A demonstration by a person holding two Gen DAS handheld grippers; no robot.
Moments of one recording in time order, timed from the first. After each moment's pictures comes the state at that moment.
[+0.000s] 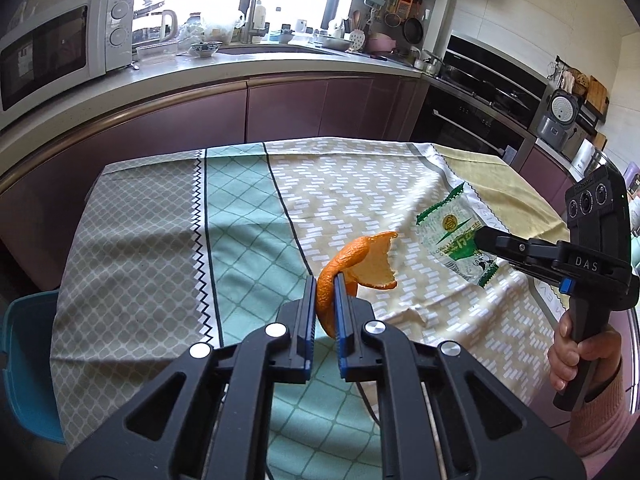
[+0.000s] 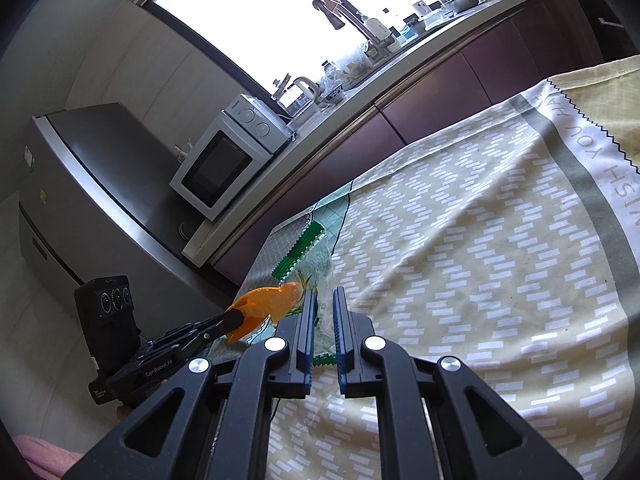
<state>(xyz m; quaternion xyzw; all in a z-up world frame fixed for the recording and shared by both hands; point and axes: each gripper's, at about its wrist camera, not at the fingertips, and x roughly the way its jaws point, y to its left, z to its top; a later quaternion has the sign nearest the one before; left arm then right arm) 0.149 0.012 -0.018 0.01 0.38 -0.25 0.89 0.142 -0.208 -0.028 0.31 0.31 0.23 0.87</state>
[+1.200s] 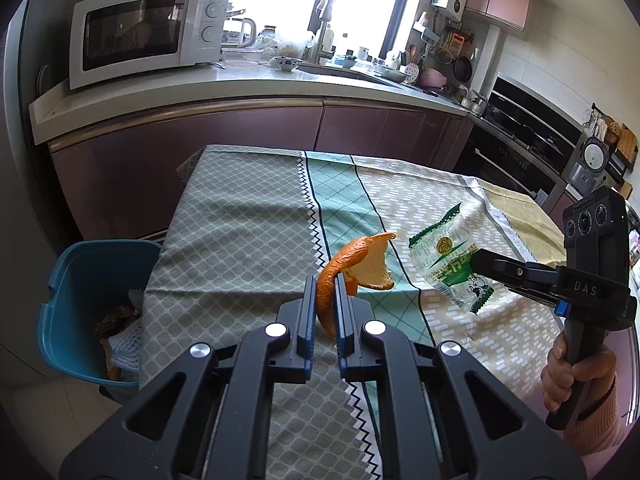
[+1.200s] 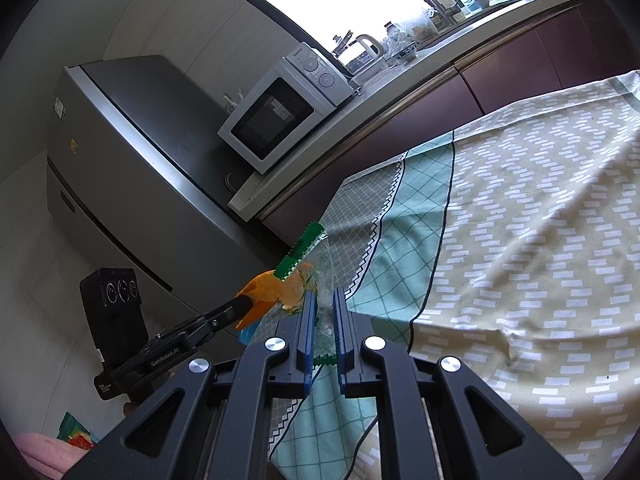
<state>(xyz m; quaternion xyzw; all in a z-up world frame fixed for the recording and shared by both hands) 0.096 0.128 0.000 -0.05 0.35 -0.17 0.92 0.148 -0.106 -0.018 0.28 0.33 0.32 0.84</state>
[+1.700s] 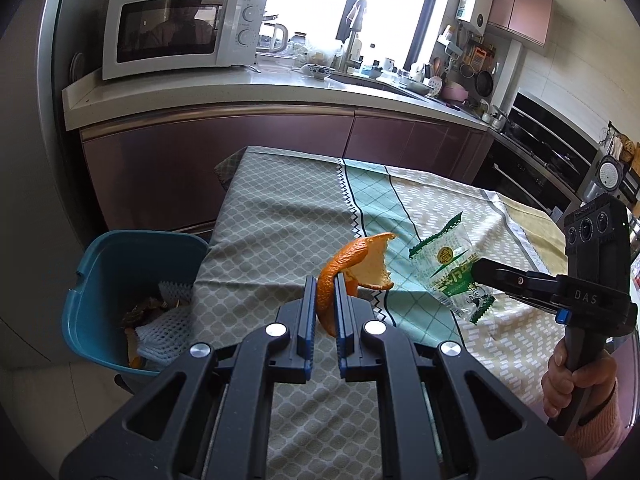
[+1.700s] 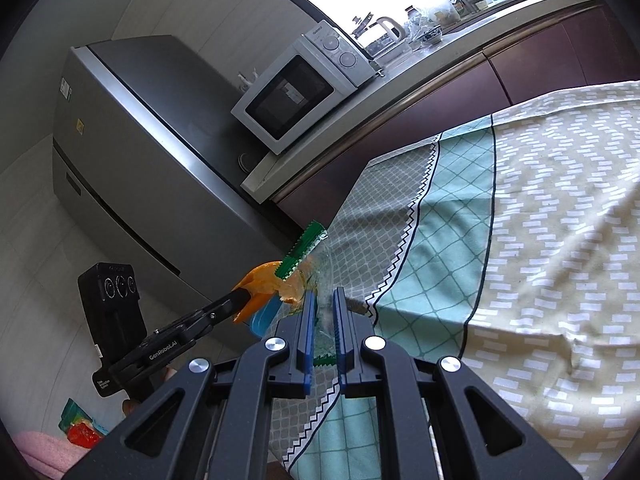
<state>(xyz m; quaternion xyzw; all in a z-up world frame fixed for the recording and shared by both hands) 0.087 0.170 0.002 -0.07 0.35 -0.13 0.93 0.157 -0.065 -0.018 0.26 0.35 0.35 0.83</state>
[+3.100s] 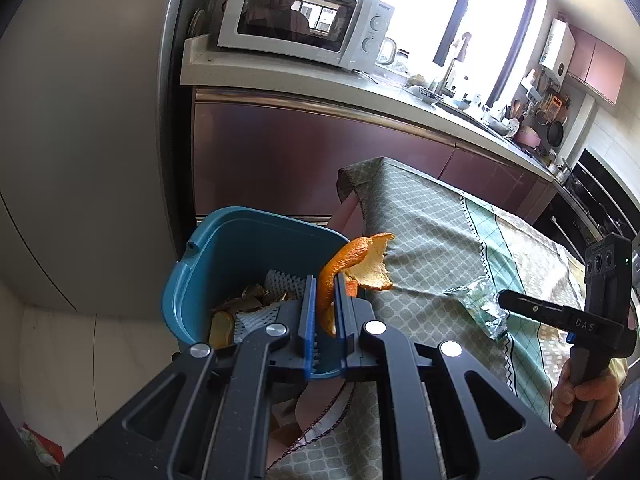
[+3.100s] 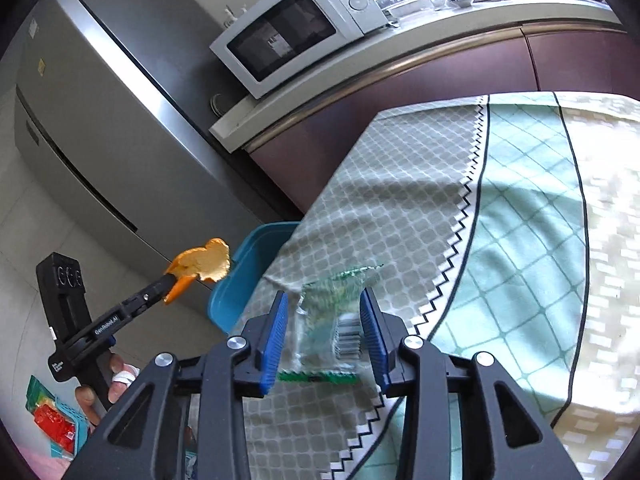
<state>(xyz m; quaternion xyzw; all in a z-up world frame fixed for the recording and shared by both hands) 0.082 0.316 -0.022 -0.14 0.35 0.00 0.93 0.206 0.033 -0.040 0.17 0.42 0.32 0.83</state>
